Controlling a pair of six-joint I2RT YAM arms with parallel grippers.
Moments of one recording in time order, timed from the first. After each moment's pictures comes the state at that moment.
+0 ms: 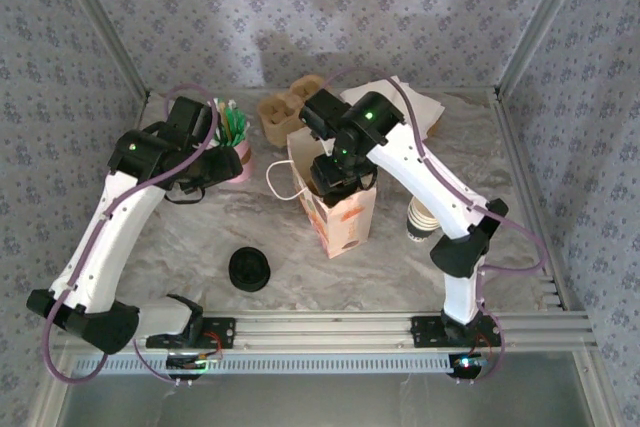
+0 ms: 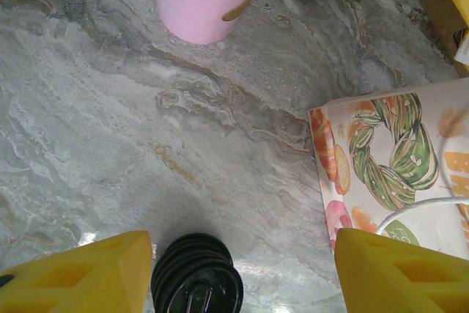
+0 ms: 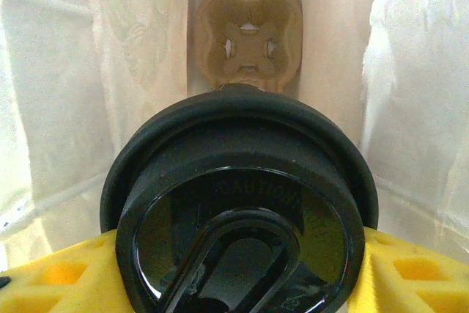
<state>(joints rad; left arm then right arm) -0.45 1.27 1.63 -1.41 -0.12 -0.72 0.86 1.89 2.27 -1.69 0.11 0.35</state>
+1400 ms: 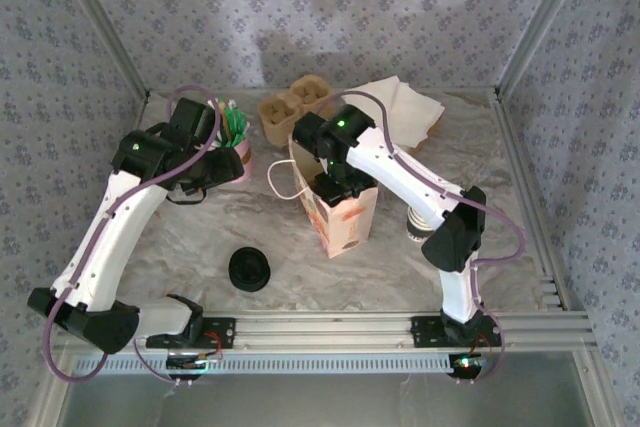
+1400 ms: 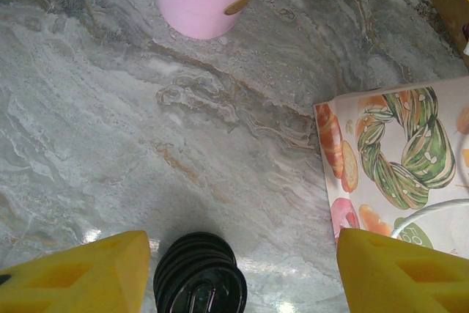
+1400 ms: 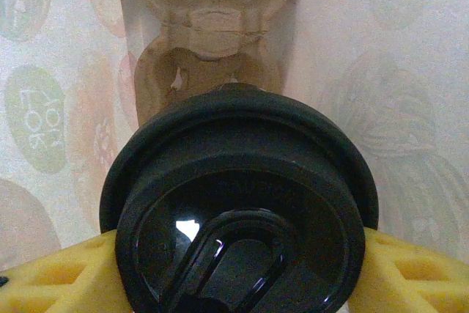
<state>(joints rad) -0.45 1.28 1.61 -1.40 -0.12 -0.71 0.85 1.95 2.08 -1.69 0.11 0.37</state>
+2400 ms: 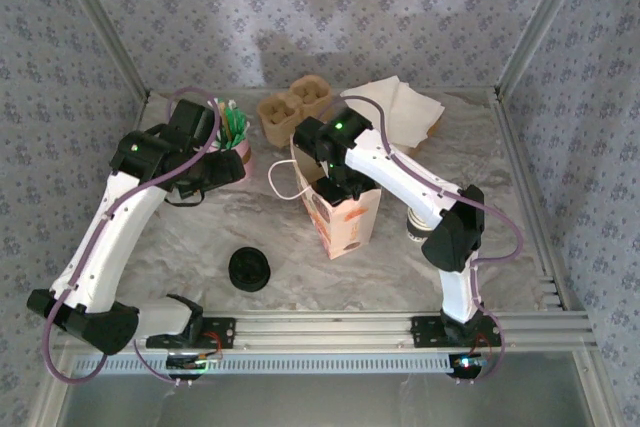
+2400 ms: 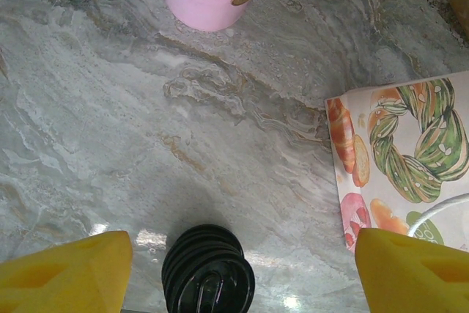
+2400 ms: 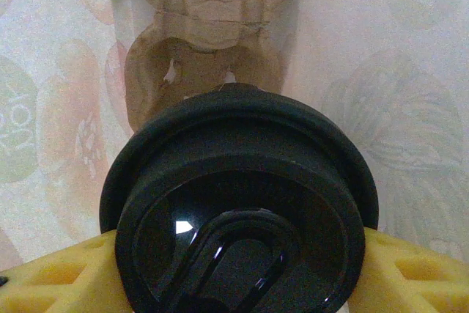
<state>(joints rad) -0.45 1.27 1.61 -1.42 -0.12 -0.71 0.84 1.95 2.04 -1.69 0.11 0.37</state>
